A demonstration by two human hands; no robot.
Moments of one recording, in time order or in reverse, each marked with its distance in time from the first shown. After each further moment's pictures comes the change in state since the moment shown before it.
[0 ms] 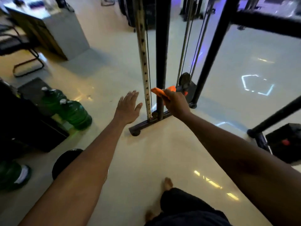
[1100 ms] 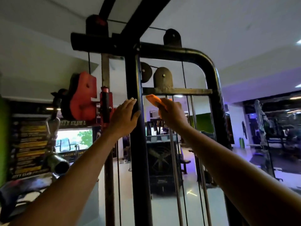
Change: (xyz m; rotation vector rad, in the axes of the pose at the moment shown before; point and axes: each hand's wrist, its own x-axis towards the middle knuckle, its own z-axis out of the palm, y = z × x) left_hand 0.441 0.305 -0.546 0.141 1.046 0.345; right_hand 0.533 -0.022 -0.520 0.145 0.705 -0.610
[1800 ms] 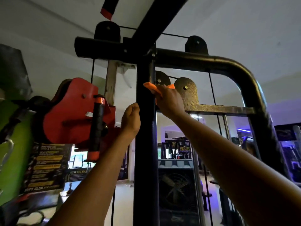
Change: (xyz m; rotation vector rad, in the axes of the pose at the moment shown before) left_hand 0.147 -0.066 0.070 -0.766 0.336 -0.456; right_hand 0.217 0.057 0.120 -0.133 0.117 -0.250
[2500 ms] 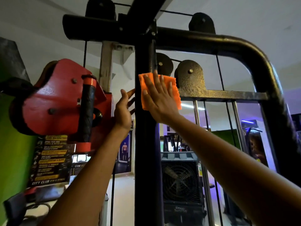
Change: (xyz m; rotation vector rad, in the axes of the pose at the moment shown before) left_hand 0.004 -0.036 -0.009 -0.278 -0.066 0.077; right_hand -0.042 0.009 0.067 0.027 -0.093 -0.120
